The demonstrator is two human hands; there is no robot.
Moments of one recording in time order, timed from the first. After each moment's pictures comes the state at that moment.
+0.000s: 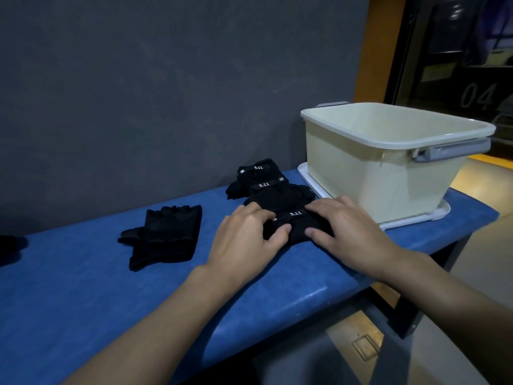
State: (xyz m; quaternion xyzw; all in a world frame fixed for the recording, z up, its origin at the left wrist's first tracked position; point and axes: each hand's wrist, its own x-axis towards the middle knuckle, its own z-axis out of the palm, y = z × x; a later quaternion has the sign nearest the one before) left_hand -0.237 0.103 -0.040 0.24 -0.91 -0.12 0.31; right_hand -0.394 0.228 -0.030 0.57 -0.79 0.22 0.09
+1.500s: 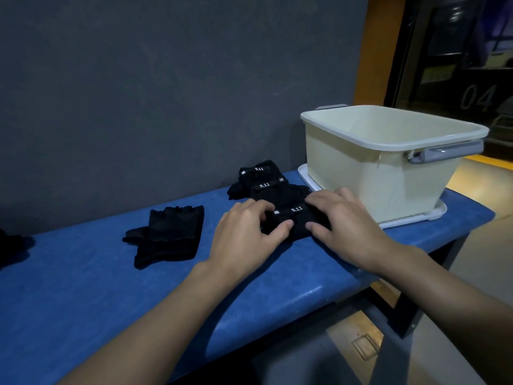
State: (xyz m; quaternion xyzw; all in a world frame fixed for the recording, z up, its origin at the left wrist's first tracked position) left_hand -0.235 0.107 -0.031 0.26 -0.89 -0.15 0.34; right_hand -0.390 0.227 -0.021 0.57 -0.78 0.23 0.12
